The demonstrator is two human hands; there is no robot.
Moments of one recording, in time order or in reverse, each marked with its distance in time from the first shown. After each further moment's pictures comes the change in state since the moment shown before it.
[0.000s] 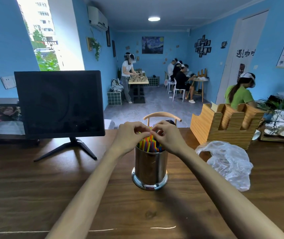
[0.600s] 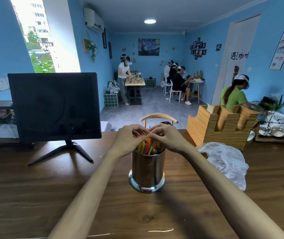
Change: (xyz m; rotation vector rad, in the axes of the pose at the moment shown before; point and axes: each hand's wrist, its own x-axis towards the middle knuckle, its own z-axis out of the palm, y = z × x) left_hand 0.003 -0.005 0.006 0.008 -0.038 -0.006; right_hand 0.003 0.006 -0.019 0.179 -0.195 0.086
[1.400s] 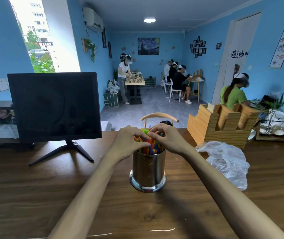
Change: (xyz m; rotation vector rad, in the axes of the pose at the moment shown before) left_hand -0.011 0.003 -0.007 0.123 -0.052 0.085; right_hand -0.002 0.003 0.008 -0.032 0.047 -0.011
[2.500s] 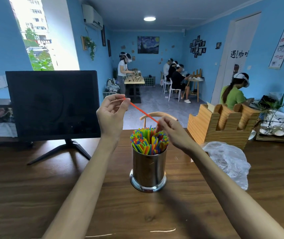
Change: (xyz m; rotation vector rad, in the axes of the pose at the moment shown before) left_hand 0.025 0.028 -0.035 -0.754 0.682 -0.023; right_hand -0.003 -0.016 -0.015 0.280 0.059 0.085
